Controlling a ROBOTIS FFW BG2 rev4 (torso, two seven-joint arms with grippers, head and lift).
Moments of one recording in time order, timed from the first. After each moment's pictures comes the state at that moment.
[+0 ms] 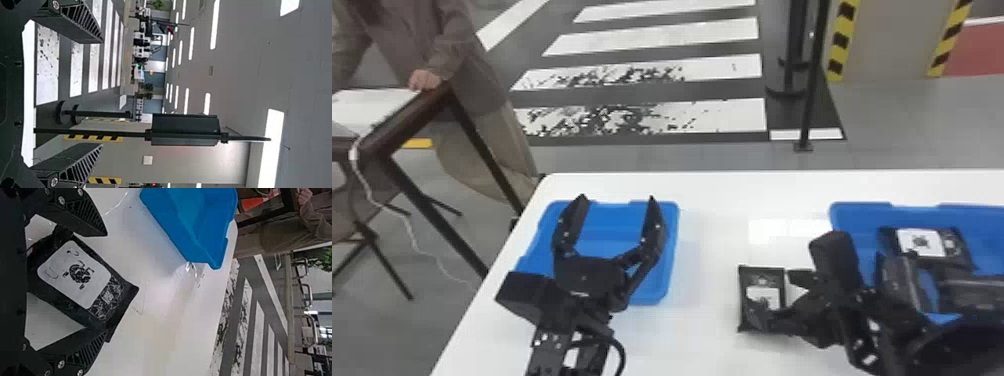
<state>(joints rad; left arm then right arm) 0.49 0.14 -0.08 -2.02 0.12 -0.28 0.06 -0.01 -0.26 0.45 -1.73 -0.17 0.68 0.30</state>
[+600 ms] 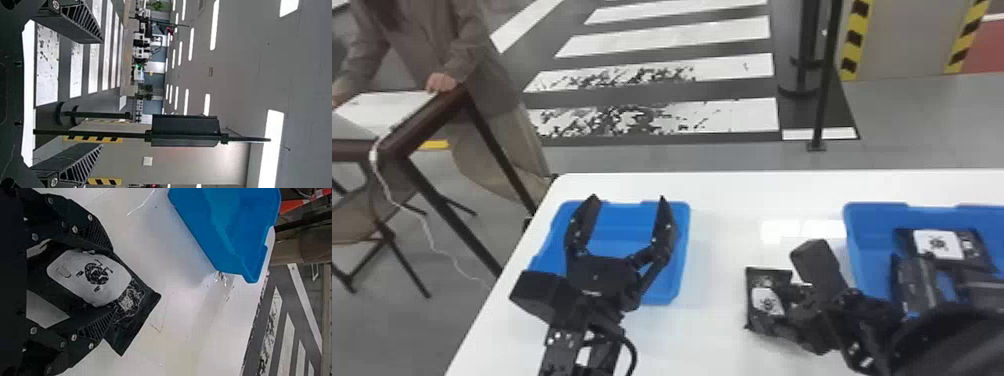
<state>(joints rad) 0.49 0.14 -0.08 -2.02 0.12 -0.28 0.06 -0.11 -0.26 0.57 -1.64 -0.17 0.78 0.27</state>
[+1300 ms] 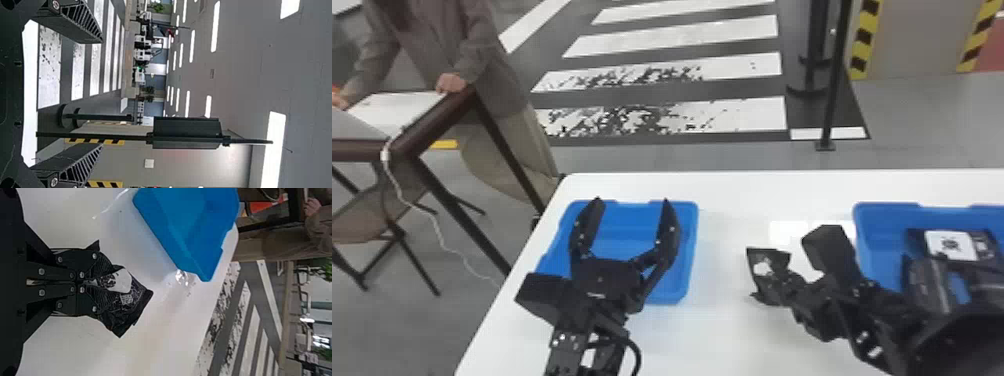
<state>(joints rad) 0.50 0.14 -0.07 -2.02 0.12 -0.28 0.06 -0.04 -0.26 0.51 -1.80 -0.14 0.71 0.22</state>
